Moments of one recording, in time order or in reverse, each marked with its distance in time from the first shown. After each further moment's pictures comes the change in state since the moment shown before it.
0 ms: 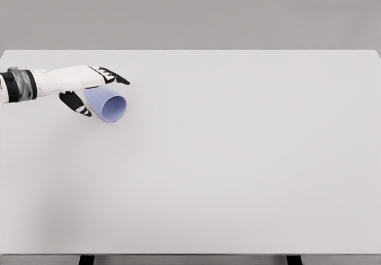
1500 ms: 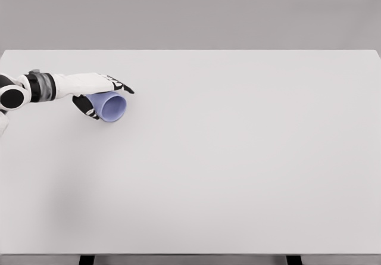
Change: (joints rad) left arm -0.071 -0.116 -0.067 0.199 -0.110 -0.002 0.000; right arm 0.000 0.000 0.000 0.000 0.000 0.000 0.000
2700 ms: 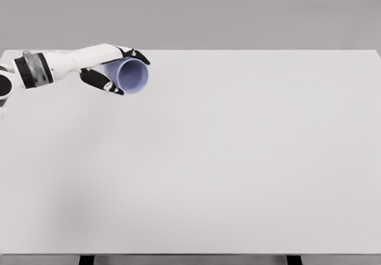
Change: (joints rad) left arm 0.015 0.015 0.080 -0.145 0.393 0.004 0.000; right arm 0.000 0.000 0.000 0.000 0.000 0.000 0.000
